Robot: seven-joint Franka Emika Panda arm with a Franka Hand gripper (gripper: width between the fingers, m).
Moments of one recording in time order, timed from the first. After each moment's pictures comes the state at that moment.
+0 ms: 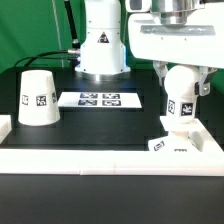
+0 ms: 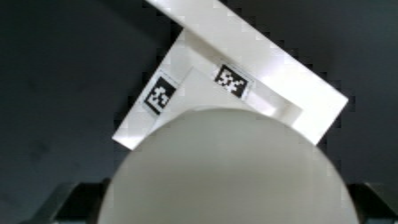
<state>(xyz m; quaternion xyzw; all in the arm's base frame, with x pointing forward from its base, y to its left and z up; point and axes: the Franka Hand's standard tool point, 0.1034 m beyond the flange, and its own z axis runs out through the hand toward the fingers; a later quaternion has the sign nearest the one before) 0.608 0.102 0.114 -0.87 0.49 0.03 0.06</state>
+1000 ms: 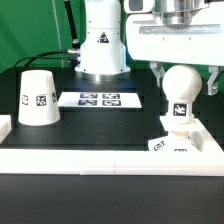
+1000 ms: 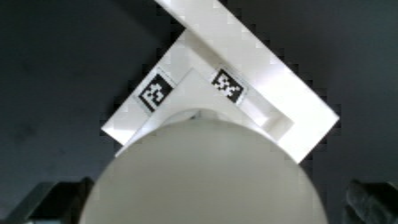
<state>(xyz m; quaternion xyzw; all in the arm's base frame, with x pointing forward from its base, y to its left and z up) 0.610 0.105 0.115 -0.92 0.39 0.02 0.07</state>
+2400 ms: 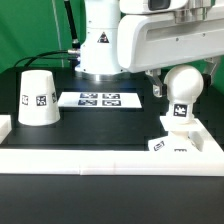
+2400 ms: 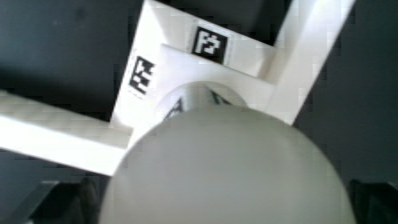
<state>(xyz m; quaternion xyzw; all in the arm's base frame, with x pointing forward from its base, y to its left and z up) 0.612 0.101 0.115 -0.98 -0.20 -0.02 0.05</state>
